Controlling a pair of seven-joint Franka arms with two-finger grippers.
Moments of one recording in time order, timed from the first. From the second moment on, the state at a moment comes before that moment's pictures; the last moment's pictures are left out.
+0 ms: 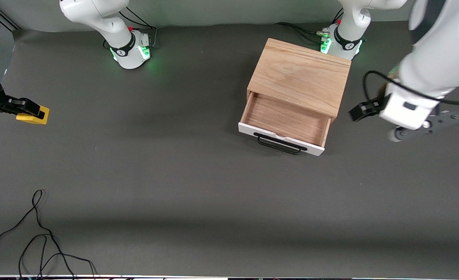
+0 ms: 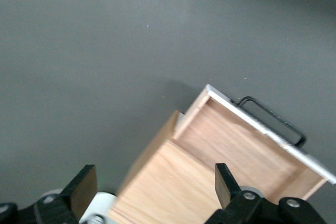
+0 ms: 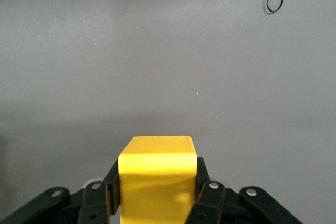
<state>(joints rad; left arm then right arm) -0.21 0.24 -0.06 -1.22 0.07 1.31 -0.47 0.34 -0.03 -0.43 -1.69 0.00 1.57 0.04</state>
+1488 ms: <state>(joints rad) 0.00 0.13 -0.11 -1.26 0.07 1.23 0.08 0.29 -0.04 -0.04 -1.67 0.00 1.57 0.39</state>
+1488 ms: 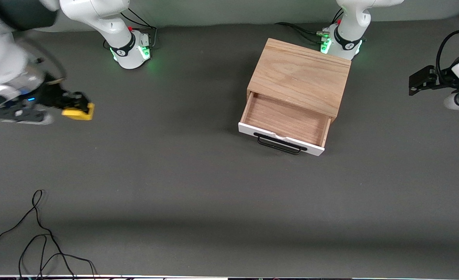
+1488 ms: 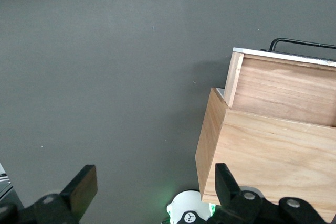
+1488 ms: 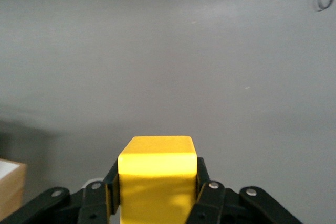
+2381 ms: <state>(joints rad) 0.00 -0.05 -0.10 -1.58 0.07 1.46 0.09 0.81 0.40 -0.03 -1.24 0.03 1.65 1.20</state>
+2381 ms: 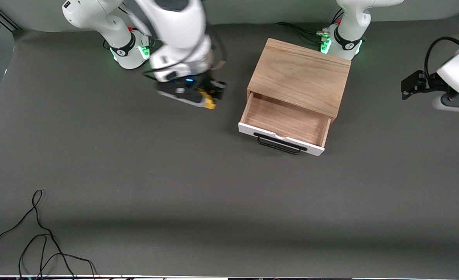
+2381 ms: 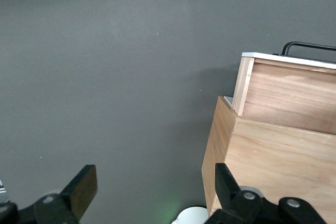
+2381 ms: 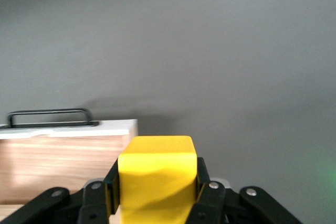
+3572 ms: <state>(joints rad) -0.06 -0.09 -0.02 -1.63 0.07 1.53 0.15 0.97 0.81 -0.03 -1.08 0.02 1.91 1.37</state>
